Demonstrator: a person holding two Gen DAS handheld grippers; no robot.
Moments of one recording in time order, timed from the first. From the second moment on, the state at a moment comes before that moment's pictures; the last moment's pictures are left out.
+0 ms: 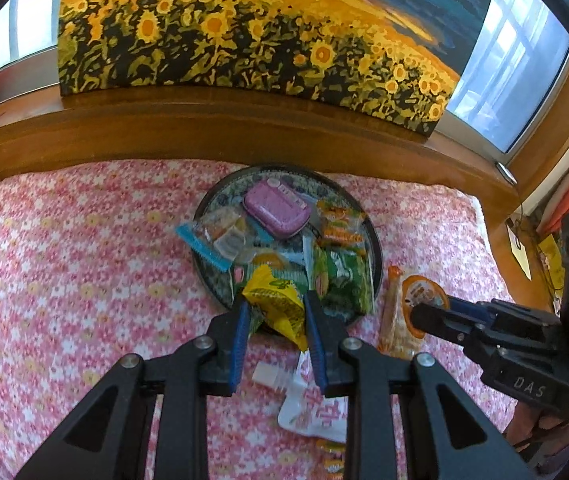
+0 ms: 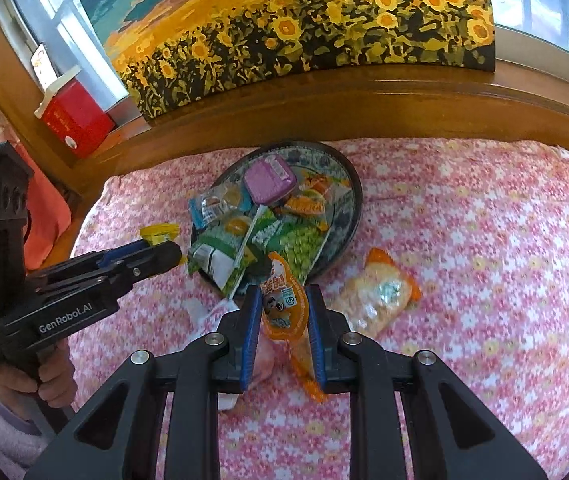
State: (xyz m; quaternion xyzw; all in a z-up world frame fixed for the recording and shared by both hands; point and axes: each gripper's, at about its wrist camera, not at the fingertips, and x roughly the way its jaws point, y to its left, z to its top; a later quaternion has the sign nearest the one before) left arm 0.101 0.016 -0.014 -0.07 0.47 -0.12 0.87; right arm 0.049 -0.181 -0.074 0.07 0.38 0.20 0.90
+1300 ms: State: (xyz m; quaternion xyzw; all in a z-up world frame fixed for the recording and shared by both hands) left arm 0.150 0.008 -0.033 -0.06 0.47 -0.11 0.88; right arm 0.121 -0.161 -0.070 0.07 0.39 0.20 0.90
